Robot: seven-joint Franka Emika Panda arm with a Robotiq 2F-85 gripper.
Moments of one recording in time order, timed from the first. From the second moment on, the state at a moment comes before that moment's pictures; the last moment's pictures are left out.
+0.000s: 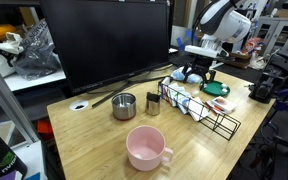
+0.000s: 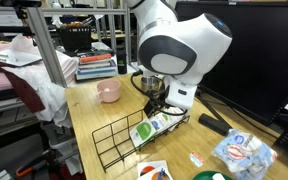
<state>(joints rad) -0.09 0.36 -0.14 -2.07 0.59 2.26 0.97</state>
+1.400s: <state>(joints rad) -0.03 0.53 -0.14 -1.71 0.26 1.86 1.30</state>
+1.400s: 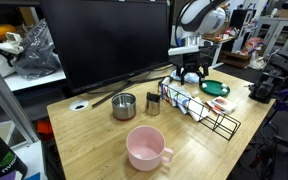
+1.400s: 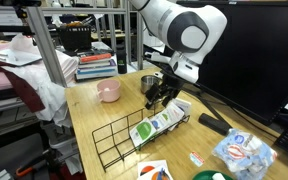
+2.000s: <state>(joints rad) -0.03 0.54 -0.14 -1.71 0.26 1.85 1.31</state>
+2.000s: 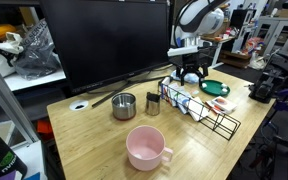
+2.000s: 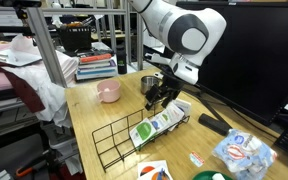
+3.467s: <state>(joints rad) -0.01 0.69 -0.14 -1.59 0.15 1.76 1.41</state>
